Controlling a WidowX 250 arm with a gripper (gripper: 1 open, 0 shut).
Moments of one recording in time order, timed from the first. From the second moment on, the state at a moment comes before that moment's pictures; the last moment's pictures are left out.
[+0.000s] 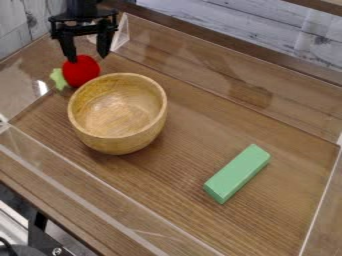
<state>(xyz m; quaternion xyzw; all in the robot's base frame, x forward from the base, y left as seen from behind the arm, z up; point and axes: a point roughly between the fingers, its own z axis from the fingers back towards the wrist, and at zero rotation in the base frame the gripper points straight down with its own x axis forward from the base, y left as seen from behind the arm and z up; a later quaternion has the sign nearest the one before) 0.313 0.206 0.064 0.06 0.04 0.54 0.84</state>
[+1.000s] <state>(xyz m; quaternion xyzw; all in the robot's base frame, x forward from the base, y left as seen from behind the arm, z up) 0.316 0.190 0.097 0.01 0.05 0.48 0.87</state>
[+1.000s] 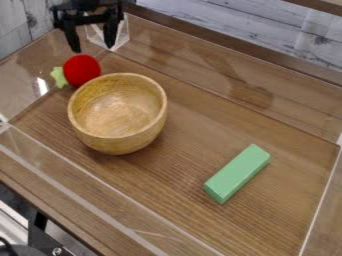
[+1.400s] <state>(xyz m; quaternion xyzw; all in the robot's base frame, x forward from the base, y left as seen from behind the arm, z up) 0.314 0.177 0.118 0.00 0.04 0.45 0.89</state>
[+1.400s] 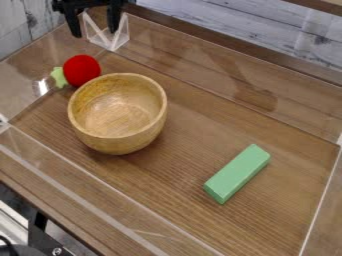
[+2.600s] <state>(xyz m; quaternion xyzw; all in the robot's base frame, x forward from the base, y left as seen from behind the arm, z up) 0.320 0.118 0.148 -0.01 0.06 0.41 0.91</state>
